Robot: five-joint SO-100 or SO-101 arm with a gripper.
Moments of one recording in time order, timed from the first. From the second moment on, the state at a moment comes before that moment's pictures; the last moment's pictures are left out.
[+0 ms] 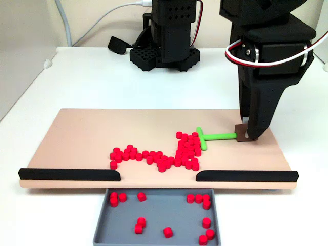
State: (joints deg) arm -17.9 64.3 70.7 83.9 16.1
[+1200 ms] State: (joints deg) arm -15.6 64.3 70.7 83.9 12.7
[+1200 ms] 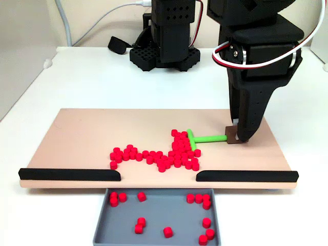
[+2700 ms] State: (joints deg) arm -12.0 64.3 70.7 83.9 8.5
